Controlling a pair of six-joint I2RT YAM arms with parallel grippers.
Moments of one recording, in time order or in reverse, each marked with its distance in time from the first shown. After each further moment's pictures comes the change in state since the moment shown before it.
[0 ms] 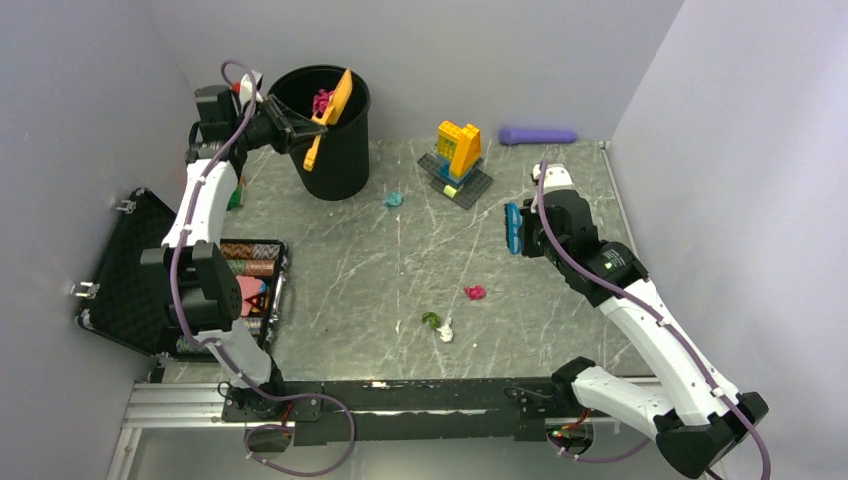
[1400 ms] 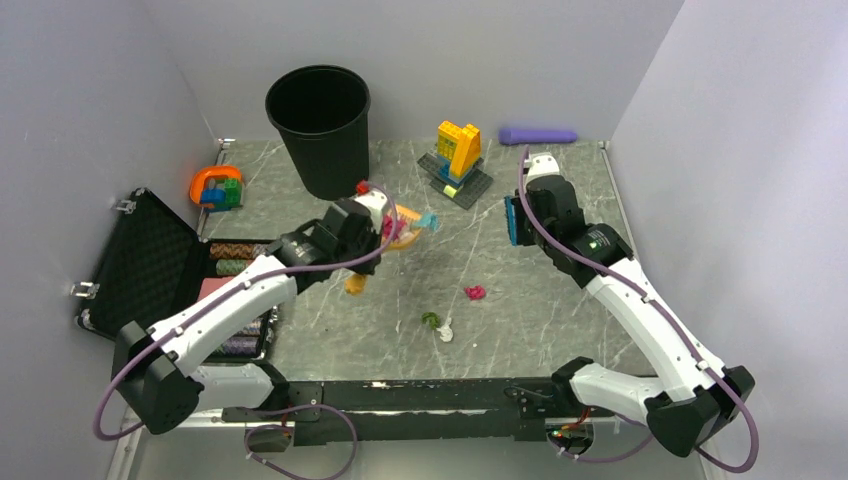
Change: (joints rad) left arm -0.837 -0.512 -0.683 -0.212 -1.014 0.529; right arm 0.000 0.129 0.081 0.003 0.034 -0.063
